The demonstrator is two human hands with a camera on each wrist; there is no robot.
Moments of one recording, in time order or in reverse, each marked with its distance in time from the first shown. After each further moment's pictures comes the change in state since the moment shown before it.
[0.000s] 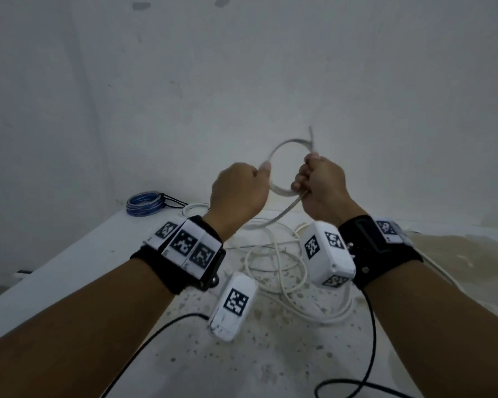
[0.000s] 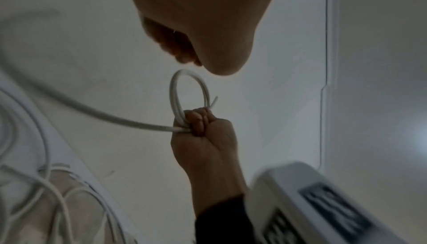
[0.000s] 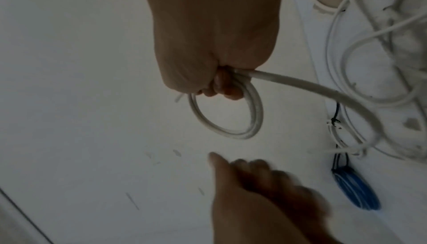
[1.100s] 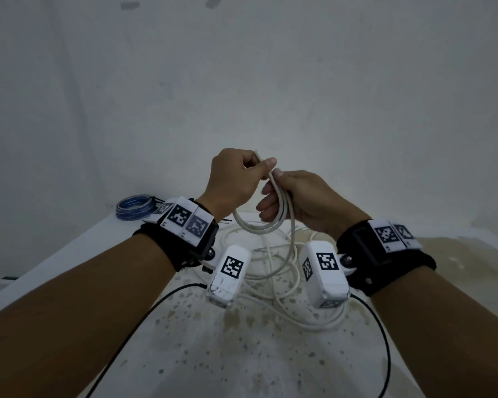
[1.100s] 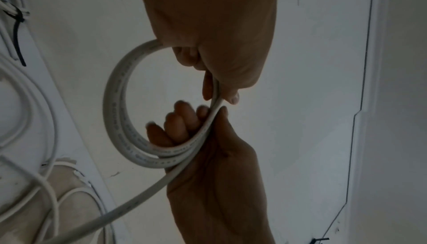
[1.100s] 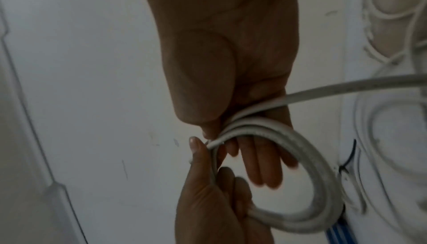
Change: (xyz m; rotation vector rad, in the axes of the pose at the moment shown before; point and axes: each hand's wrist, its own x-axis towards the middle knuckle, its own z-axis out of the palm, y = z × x) left_hand 0.038 -0.009 0.010 -0.329 0.104 0.293; right_hand -0.014 -0.010 -0.018 -0.555 -0.530 0.117
